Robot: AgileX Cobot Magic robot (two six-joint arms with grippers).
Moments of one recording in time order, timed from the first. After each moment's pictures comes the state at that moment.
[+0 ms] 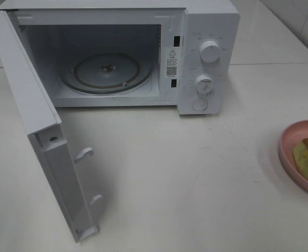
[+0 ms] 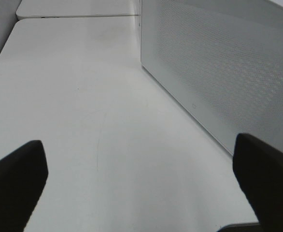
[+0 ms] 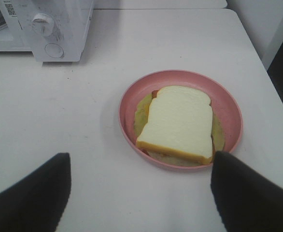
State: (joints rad) left arm 0.05 0.00 -0.50 -0.14 1.04 0.11; right arm 0.07 0.00 -0.50 -0.09 1.05 0.08
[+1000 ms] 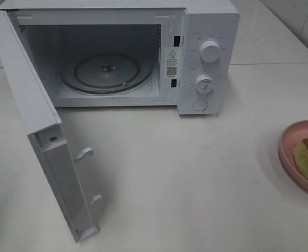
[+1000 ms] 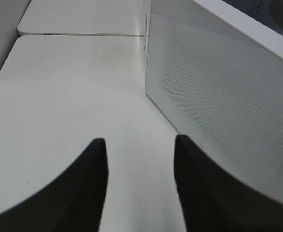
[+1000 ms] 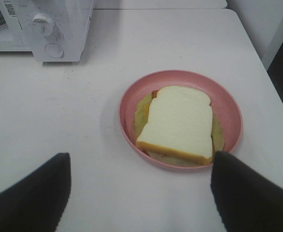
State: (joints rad) left arm 0.05 0.31 -0.51 -0.15 0.74 0.11; right arm 0.07 0.00 -0.50 -0.09 1.05 0.08
